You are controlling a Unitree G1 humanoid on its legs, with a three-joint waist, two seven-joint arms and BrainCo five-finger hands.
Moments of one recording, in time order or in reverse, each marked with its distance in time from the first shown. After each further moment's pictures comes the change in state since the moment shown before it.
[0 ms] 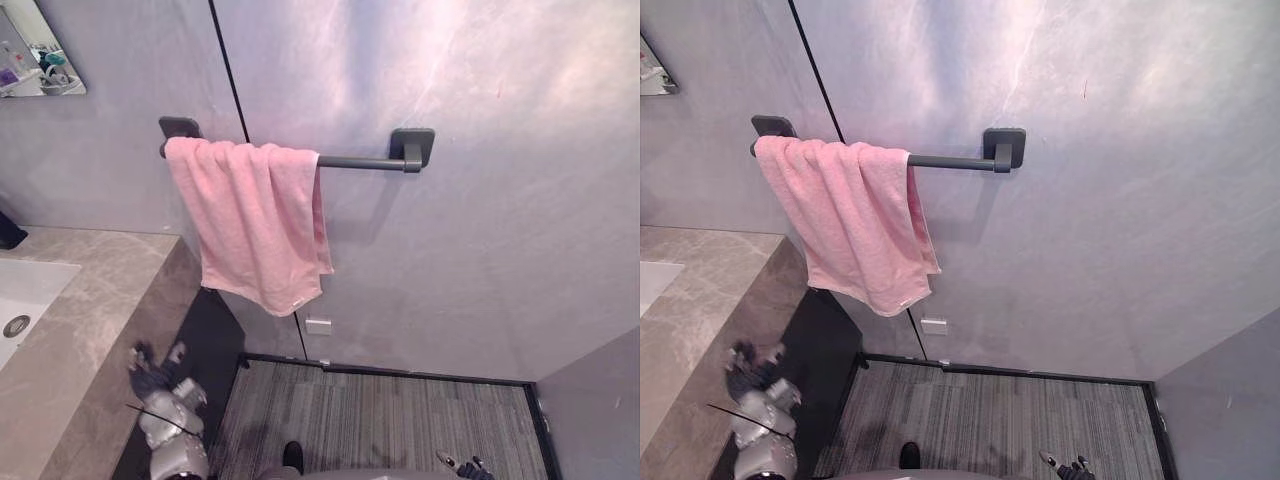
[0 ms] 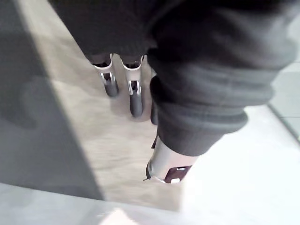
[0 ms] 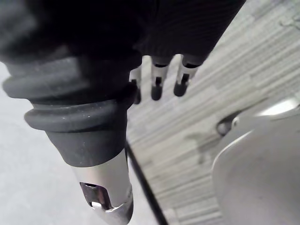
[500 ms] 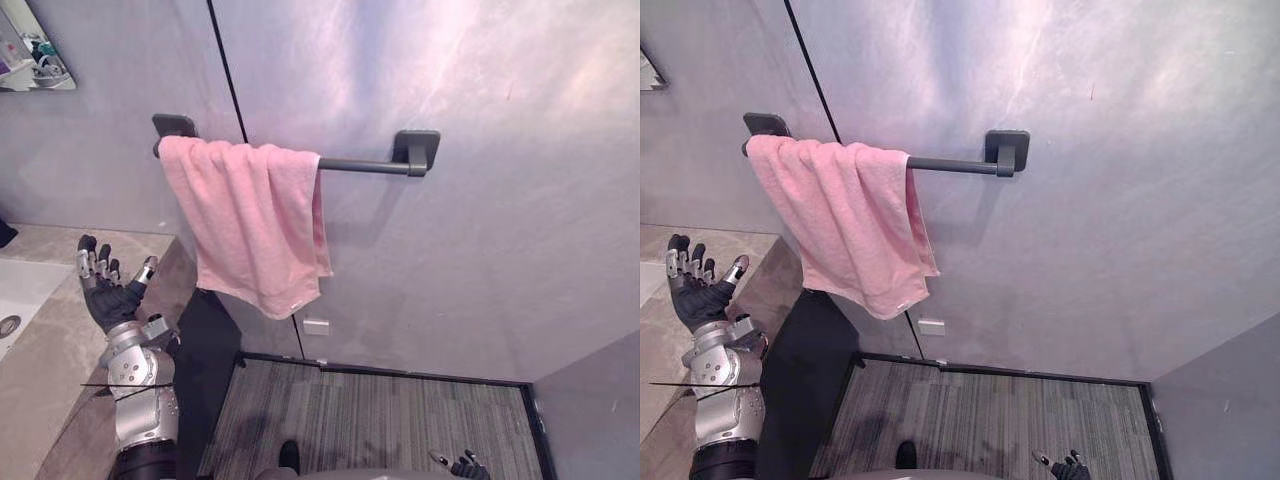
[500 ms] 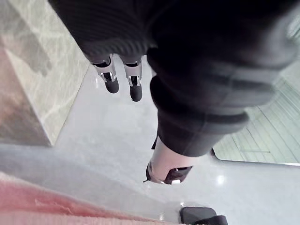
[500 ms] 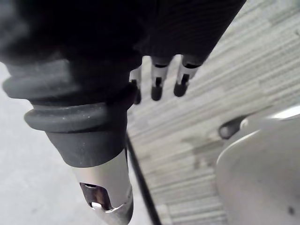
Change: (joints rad) left arm -0.102 0.159 -0.094 -0.214 -0.130 -0.045 -0.070; right arm -0.013 -0.002 0.019 -0.001 -0.080 0.009 0.010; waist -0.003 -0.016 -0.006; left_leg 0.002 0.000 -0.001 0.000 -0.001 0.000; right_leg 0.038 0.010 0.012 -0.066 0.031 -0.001
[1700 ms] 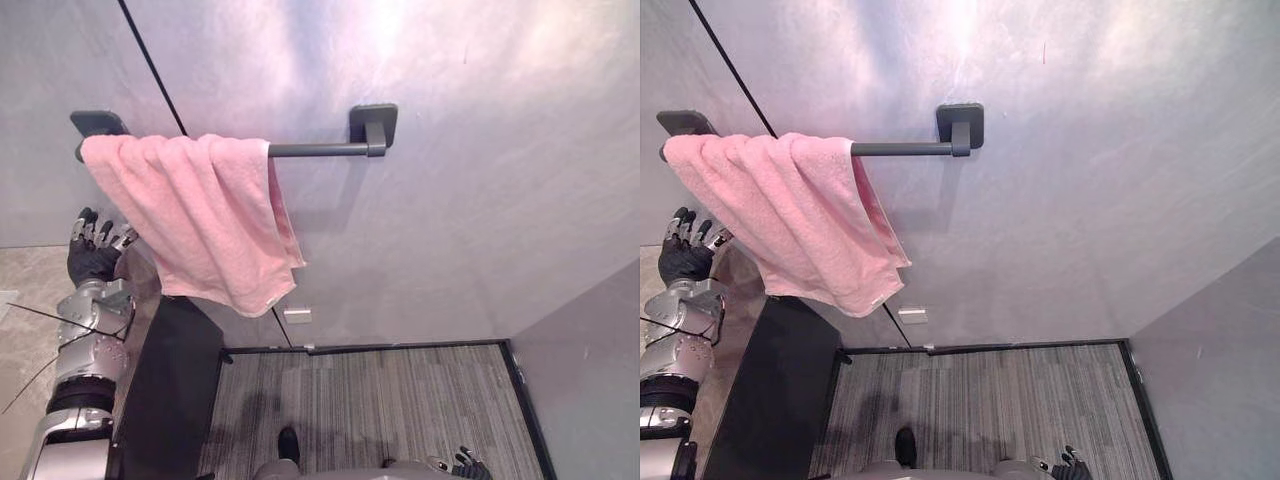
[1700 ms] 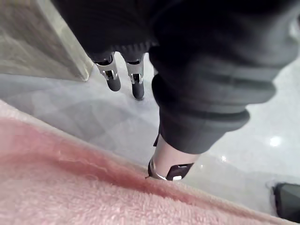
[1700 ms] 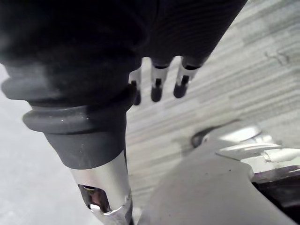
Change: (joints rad) left arm -0.255 0.456 -0.244 0.491 -0.435 0.089 -0.317; right arm 0.043 -0.058 0.108 -0.059 -0.028 0.027 0.080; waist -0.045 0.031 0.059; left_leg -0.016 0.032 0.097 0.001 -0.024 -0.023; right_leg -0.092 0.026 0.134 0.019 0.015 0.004
